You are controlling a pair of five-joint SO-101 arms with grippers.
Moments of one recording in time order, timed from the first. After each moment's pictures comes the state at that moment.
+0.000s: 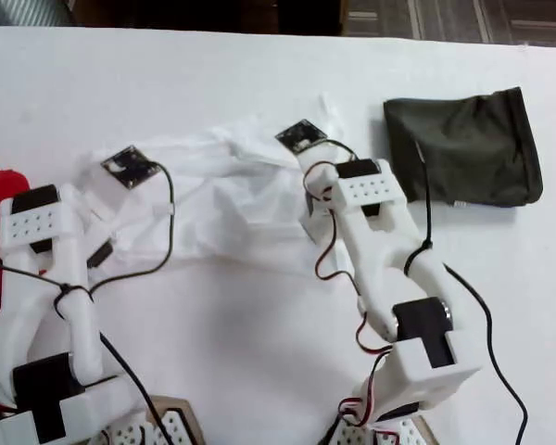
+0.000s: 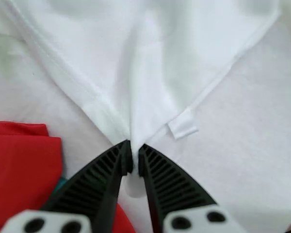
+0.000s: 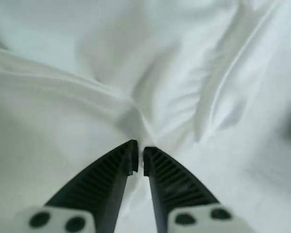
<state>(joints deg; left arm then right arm) -25.8 -12.5 33.3 68.7 -56.8 -15.6 7.6 17.8 64.8 25.2</state>
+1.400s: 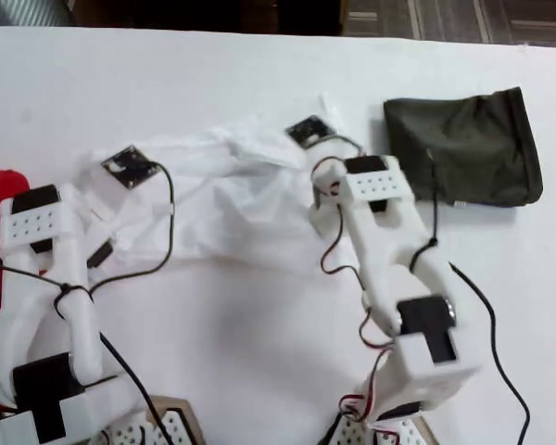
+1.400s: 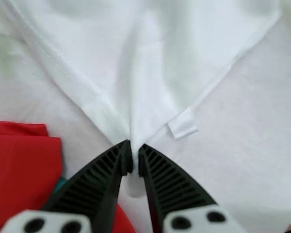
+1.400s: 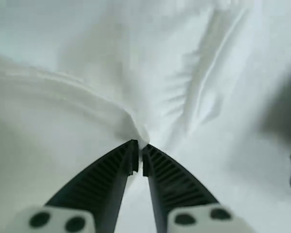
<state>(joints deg) -25.8 -12.5 33.3 68.7 -56.8 -12.7 5.9 16.0 64.8 25.2</state>
